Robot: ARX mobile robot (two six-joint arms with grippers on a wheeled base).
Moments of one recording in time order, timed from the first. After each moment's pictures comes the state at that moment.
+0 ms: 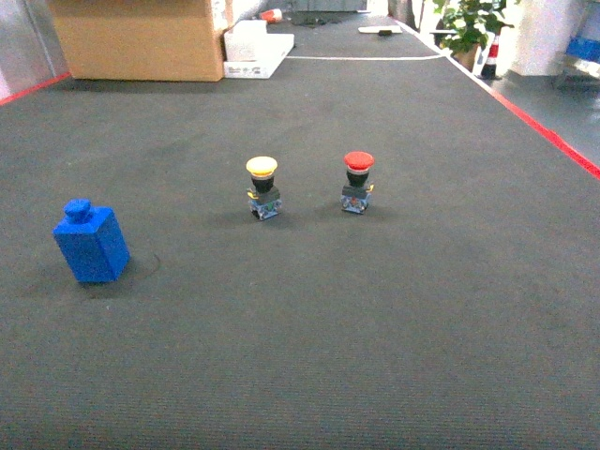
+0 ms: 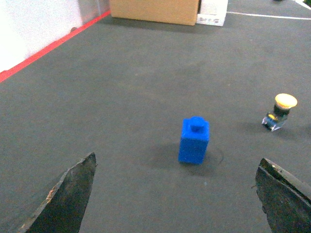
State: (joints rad) left arm -0.05 0.73 0.27 0.27 -0.20 -0.04; right arm 0.00 0.00 0.01 0.00 0.00 0.00
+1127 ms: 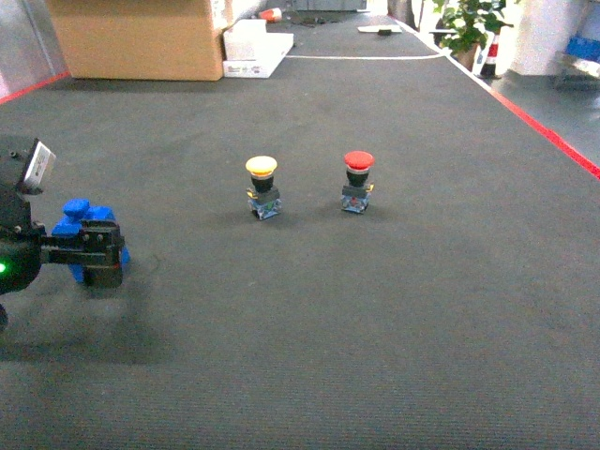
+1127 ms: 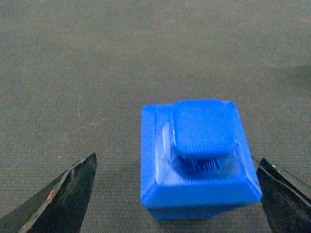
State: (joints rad) left arm 0.02 2.03 0.76 0.82 0.02 0.06; right arm 0.00 0.00 0.01 -0.01 0.00 0.00
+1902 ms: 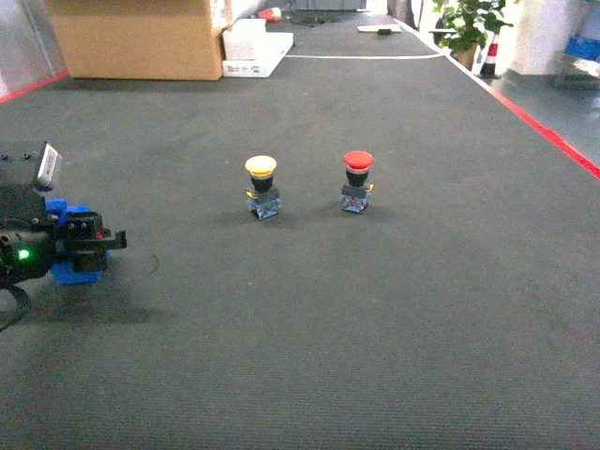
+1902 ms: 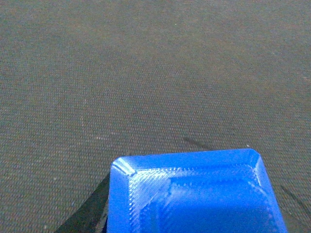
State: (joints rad) left arm 0.05 2.14 0.90 0.80 0.01 -0.01; right arm 0.00 0.00 0.01 -0.01 0.00 0.00
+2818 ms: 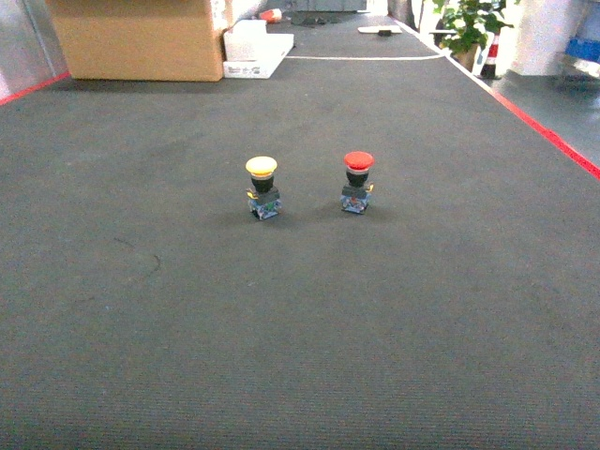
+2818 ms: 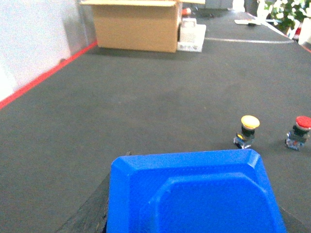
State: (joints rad) left arm -0.30 0.56 0.31 0.17 -0.44 -0.03; right arm 0.00 0.00 0.01 -0.01 0.00 0.00
